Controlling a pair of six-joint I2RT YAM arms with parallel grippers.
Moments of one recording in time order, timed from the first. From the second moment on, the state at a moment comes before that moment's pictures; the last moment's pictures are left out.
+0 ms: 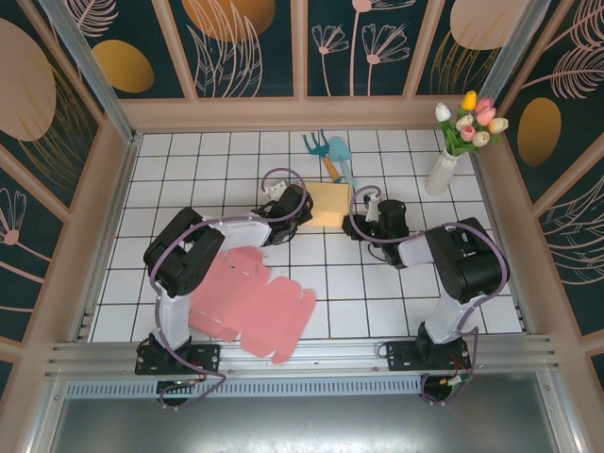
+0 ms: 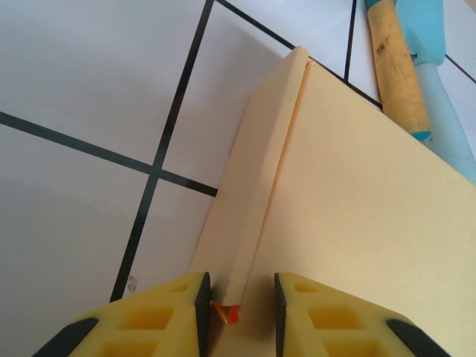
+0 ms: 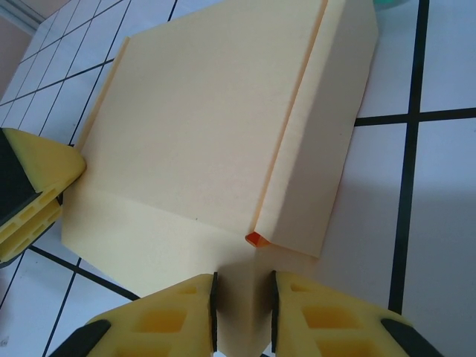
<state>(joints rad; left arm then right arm) -0.73 1.99 1.15 0.05 -0.27 -1.06 0.34 1.73 0.54 0.63 -0.36 0.47</state>
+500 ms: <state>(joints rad) -0.72 1.99 1.15 0.05 -0.27 -1.06 0.34 1.81 0.53 0.80 -0.30 0.38</state>
